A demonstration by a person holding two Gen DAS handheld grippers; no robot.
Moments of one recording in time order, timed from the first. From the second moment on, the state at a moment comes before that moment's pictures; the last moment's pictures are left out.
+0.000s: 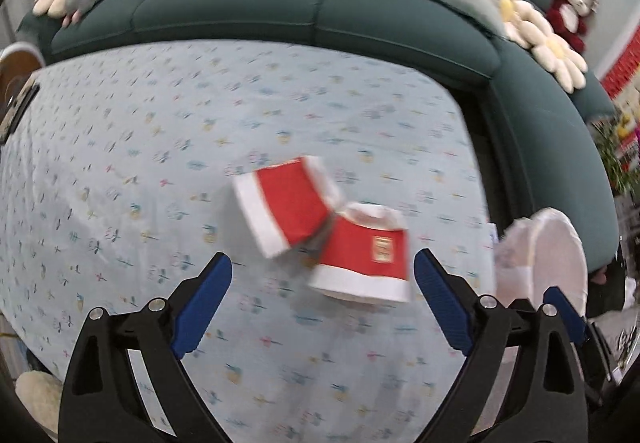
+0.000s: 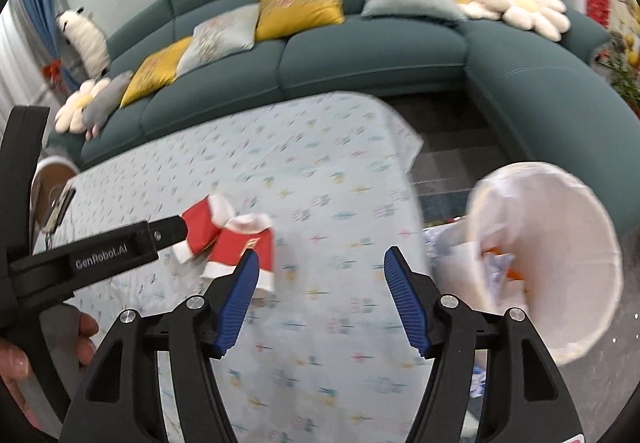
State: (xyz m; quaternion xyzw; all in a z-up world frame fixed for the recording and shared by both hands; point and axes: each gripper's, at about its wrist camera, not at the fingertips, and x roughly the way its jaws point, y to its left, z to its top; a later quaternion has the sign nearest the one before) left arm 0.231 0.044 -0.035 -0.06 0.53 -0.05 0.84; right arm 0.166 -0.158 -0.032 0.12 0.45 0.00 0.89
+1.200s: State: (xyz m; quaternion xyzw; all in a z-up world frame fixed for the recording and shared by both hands) left arm 0.270 0.042 -0.086 -0.03 0.56 -0.12 0.82; right arm 0.222 -0.110 -0.086 0.17 0.49 0.06 0.85
